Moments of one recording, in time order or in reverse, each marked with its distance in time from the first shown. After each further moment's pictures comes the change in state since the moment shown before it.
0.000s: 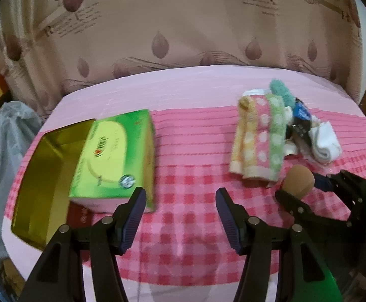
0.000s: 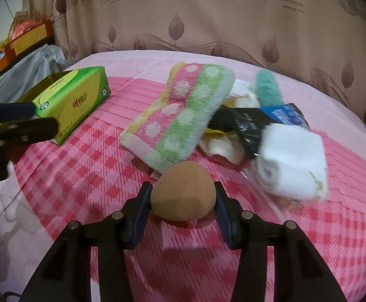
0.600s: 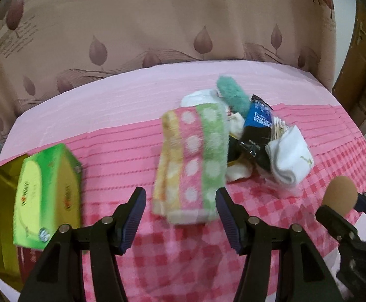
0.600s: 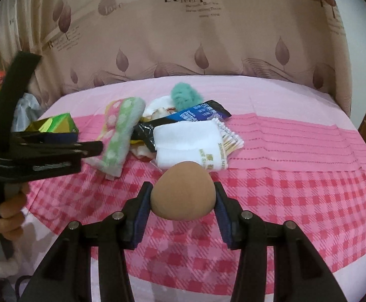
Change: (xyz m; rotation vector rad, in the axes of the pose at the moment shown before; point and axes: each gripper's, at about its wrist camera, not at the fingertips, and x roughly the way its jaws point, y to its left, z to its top) left arm 0.045 -0.078 0.042 0.112 0.031 -0.156; right arm -0.068 -0.071 -0.025 0.243 -0.101 -0.080
